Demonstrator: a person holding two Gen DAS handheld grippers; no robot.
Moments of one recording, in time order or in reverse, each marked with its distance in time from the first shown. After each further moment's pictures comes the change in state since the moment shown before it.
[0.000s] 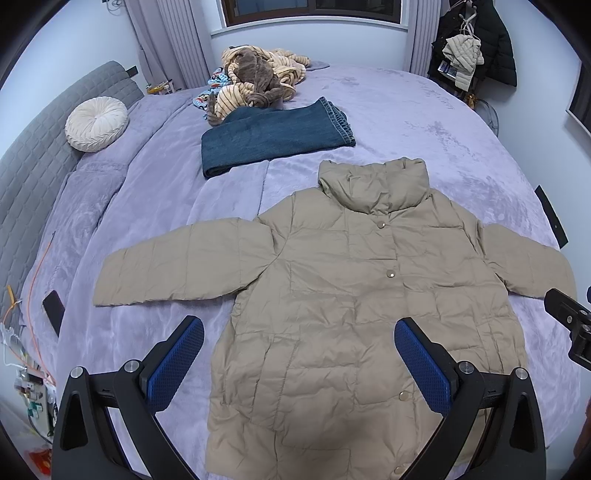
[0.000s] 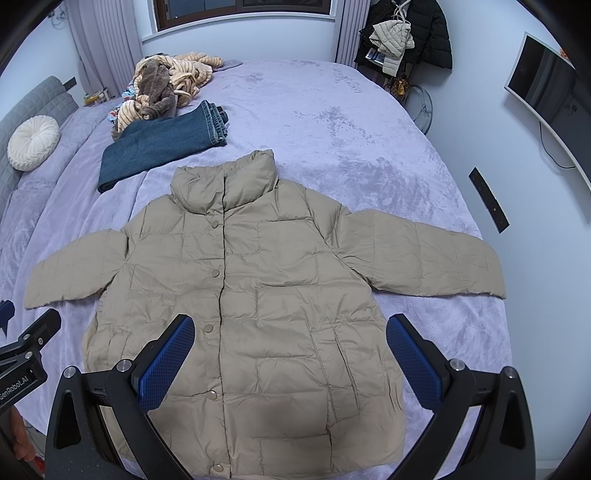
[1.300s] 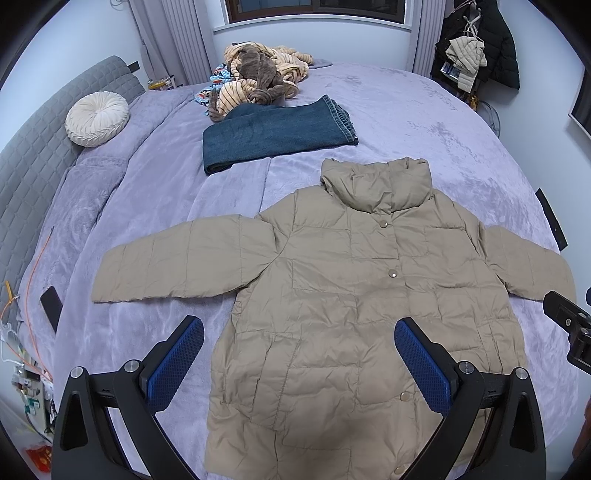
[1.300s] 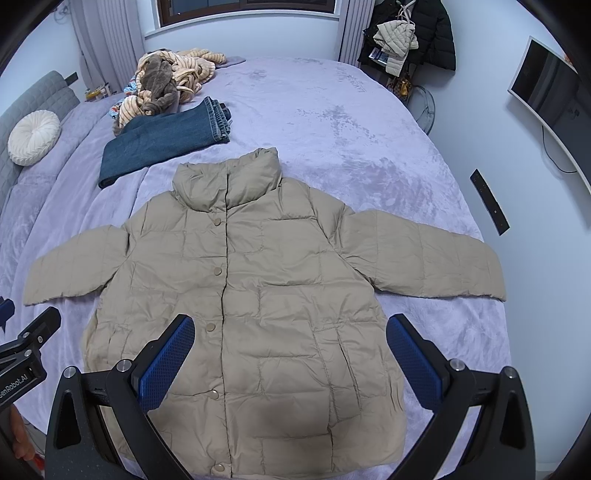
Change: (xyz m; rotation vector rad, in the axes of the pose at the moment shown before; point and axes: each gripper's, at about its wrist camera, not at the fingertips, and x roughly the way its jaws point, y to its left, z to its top) left arm 0.000 0.001 0.000 -0.001 0.001 0.001; right arm 0.001 0.005 0.000 -0.006 0.001 -0.005
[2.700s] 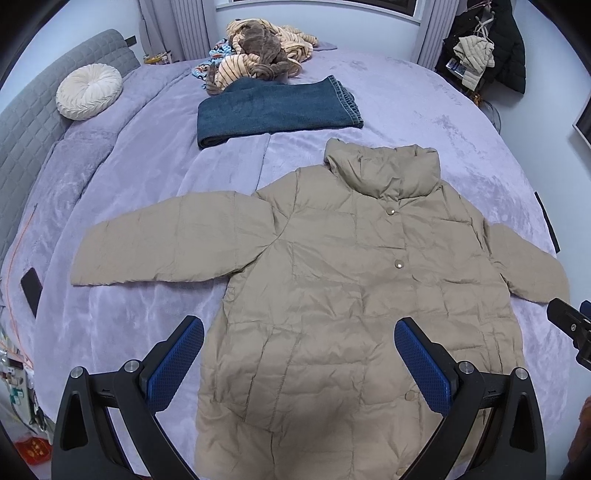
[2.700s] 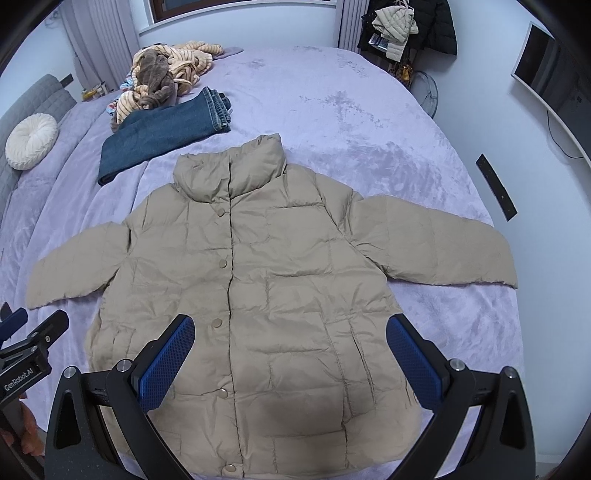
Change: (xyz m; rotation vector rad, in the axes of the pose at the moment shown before) left arm 0.038 0.024 -0.004 -0.046 0.063 -0.058; right arm 0.019 0.008 -0.009 0.028 0.041 0.021
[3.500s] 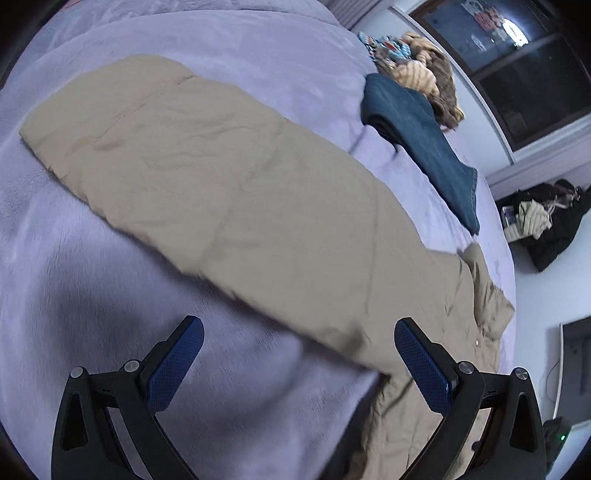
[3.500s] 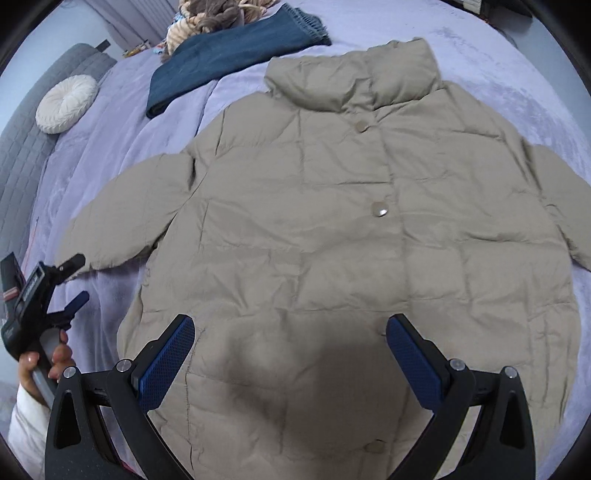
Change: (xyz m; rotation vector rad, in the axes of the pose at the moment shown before) left arm 0.202 0.288 -0.018 -0.658 -0.039 -0.313; right arm 0.161 0.151 -0.024 -0.061 0.207 0.296
